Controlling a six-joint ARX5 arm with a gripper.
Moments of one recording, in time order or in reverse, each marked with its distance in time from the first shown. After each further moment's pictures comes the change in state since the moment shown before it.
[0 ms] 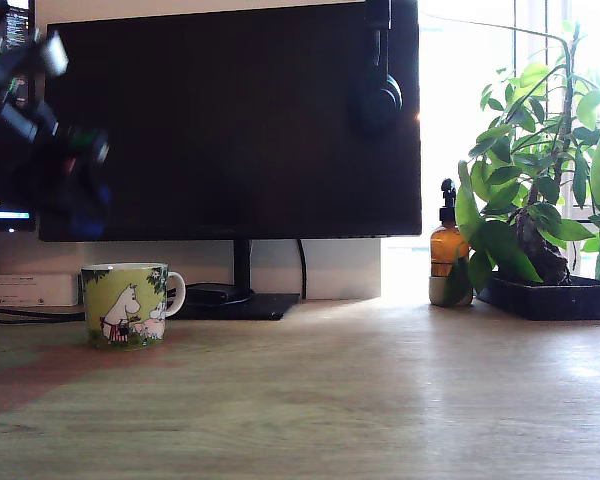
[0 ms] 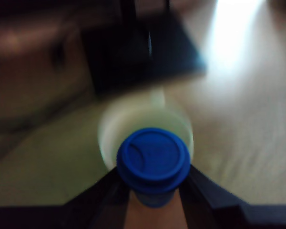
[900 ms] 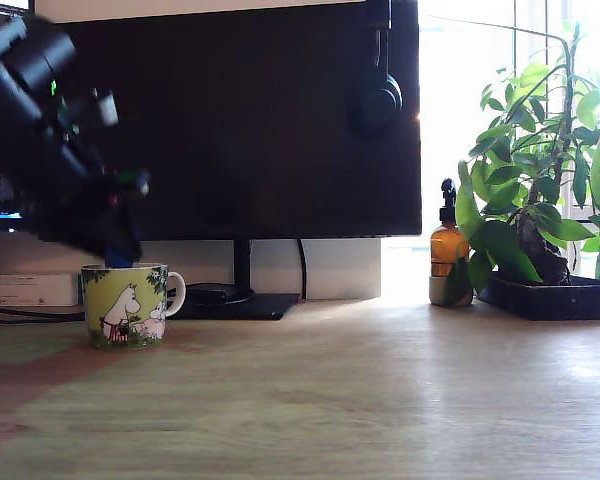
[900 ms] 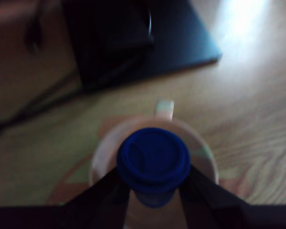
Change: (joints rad) arm 0.000 0.285 0.233 -0.153 0.019 0.000
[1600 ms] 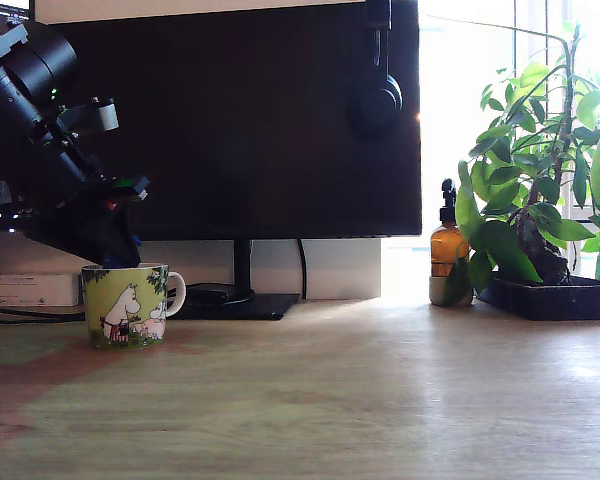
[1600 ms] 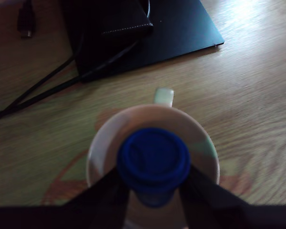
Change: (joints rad) arm 0.000 0.000 0.000 -0.011 0.000 0.008
